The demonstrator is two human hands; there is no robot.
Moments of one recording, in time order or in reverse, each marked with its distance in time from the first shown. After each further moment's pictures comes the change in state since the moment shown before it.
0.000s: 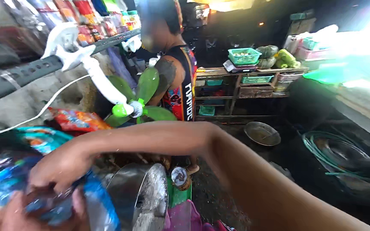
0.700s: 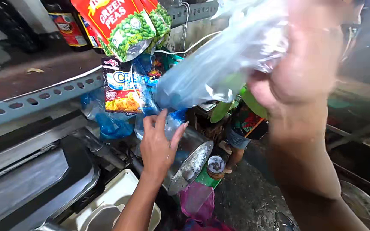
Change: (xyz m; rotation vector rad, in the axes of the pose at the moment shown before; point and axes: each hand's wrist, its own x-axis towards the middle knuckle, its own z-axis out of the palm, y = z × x) left_hand -0.023 0.016 -0.010 0.132 -0.158 -0.470; right_hand -0.098 -0.025 -0.044 0.927 1.021 -0.297
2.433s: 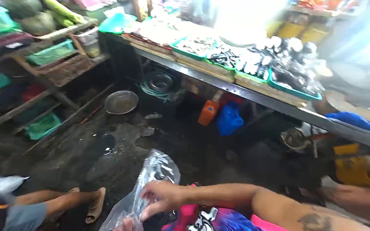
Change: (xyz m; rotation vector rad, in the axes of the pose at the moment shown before) left_hand -0.363 0.223 0.155 -1.080 -1.623 -0.342; right_hand -0.593 -0.116 -0.147 -0.886 0.997 0.770
